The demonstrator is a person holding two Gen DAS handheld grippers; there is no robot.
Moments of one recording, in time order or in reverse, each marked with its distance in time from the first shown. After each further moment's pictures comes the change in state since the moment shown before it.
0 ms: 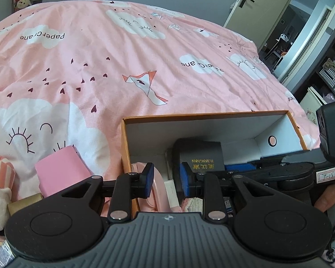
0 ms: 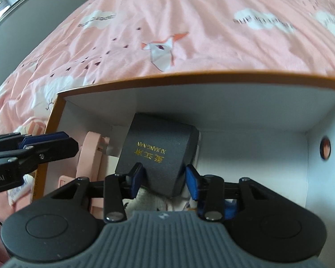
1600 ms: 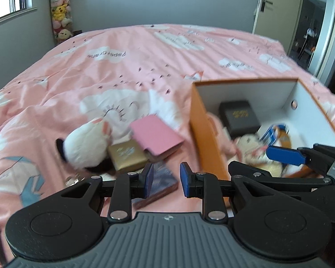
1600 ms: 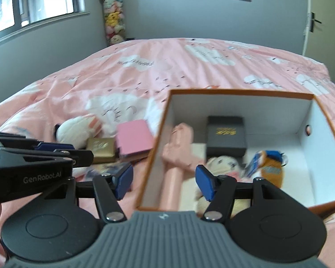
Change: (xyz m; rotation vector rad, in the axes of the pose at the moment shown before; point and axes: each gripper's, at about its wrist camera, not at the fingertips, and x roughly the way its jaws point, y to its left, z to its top) left arm -0.129 0.017 -0.110 0.101 -0.095 0.309; right arm -0.082 0.169 -0.132 -0.096 -0.364 -0.144
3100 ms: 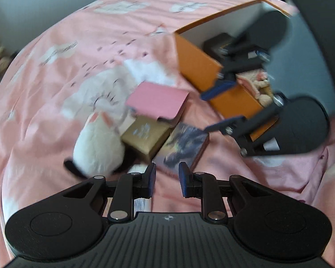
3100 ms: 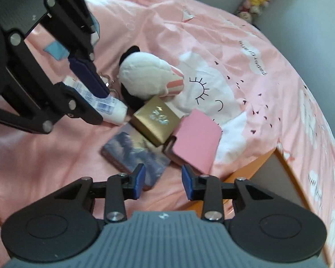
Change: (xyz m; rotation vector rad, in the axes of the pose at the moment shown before) left arm 0.039 0.053 0.020 0.529 0.189 -0.171; right arm 0.090 0.081 0.036 -0.904 0.222 0.183
